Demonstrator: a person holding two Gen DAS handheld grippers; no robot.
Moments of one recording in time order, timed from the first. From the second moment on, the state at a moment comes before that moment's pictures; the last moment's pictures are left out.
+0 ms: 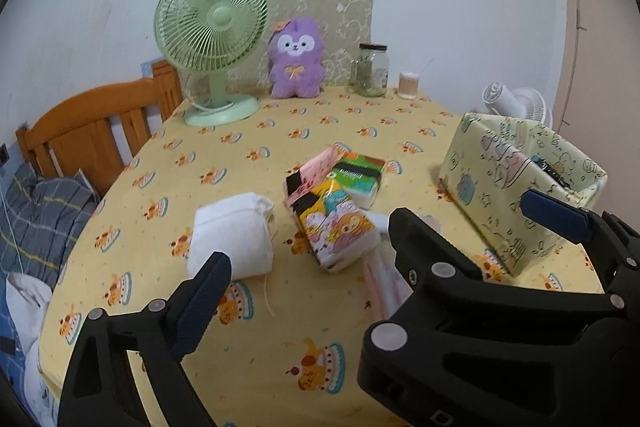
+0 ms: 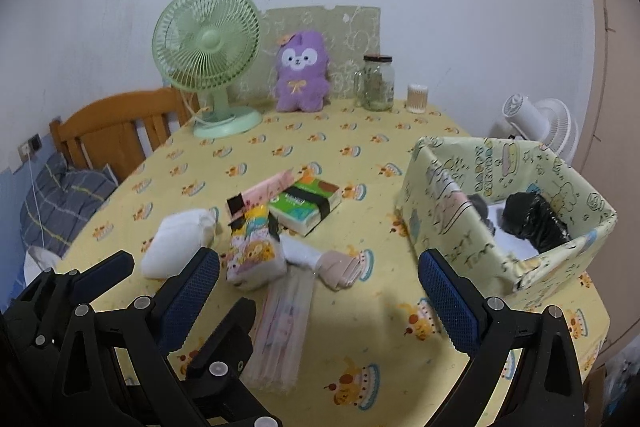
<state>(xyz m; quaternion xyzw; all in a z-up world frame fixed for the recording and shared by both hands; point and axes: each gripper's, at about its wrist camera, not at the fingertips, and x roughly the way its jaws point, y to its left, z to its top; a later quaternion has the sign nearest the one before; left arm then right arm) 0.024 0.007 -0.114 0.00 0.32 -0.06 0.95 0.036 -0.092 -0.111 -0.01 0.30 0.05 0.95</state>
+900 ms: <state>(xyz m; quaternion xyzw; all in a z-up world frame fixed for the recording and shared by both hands) 0.050 0.022 -0.163 -0.01 0.40 -0.04 0.92 0.075 -0.074 -0.168 -0.01 0.43 0.07 0.90</state>
